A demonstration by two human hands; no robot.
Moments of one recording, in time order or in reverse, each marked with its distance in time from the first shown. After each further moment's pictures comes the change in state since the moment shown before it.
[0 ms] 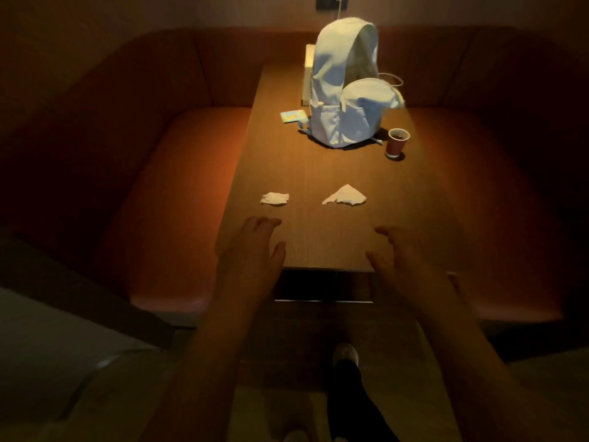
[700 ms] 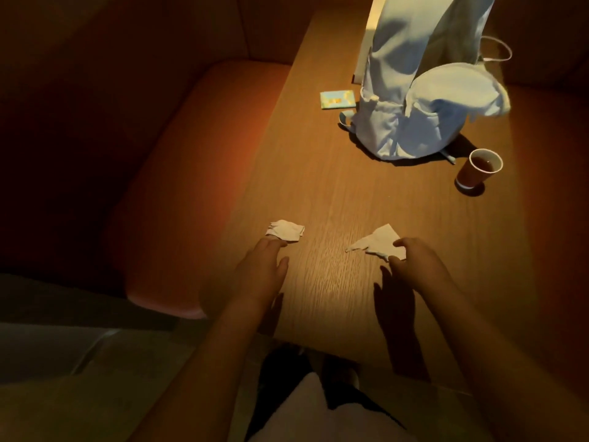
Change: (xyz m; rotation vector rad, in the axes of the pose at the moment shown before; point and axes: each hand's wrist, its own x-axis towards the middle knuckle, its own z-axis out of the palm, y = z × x) left_hand 0.217 -0.080 0.151 0.073 -0.187 -0.338; right_hand 0.347 0.111 0.095 -0.165 -0.307 0.147
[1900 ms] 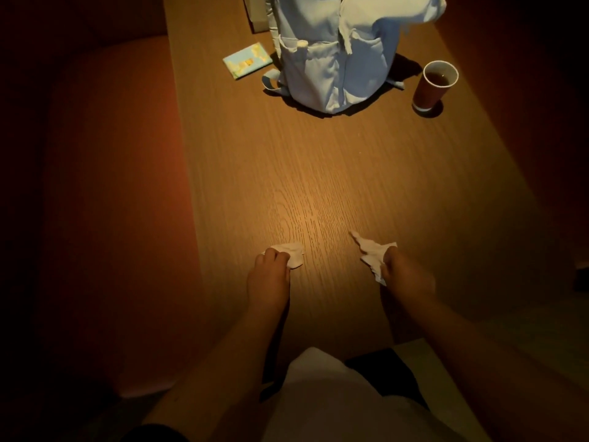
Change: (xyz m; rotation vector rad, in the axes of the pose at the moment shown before) left_hand 0.108 -0.082 0.082 0.233 -0.323 0.357; right_hand -0.024 -0.026 0.118 -0.027 0.076 0.378
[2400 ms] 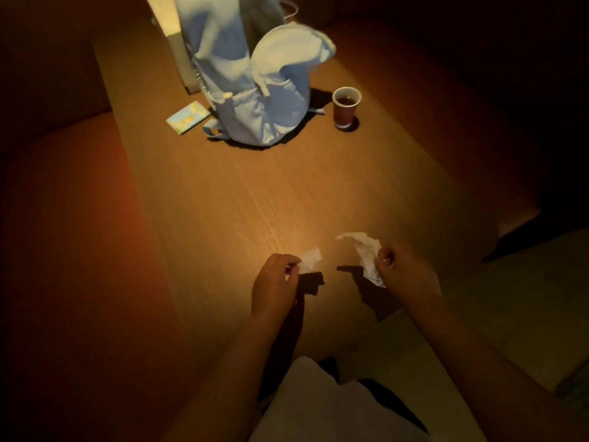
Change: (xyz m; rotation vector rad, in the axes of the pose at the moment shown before) left_hand -0.026 0.078 -0.038 -0.427 0.036 0.242; right_hand -0.083 0.027 -0.059 0.288 0.270 0.112
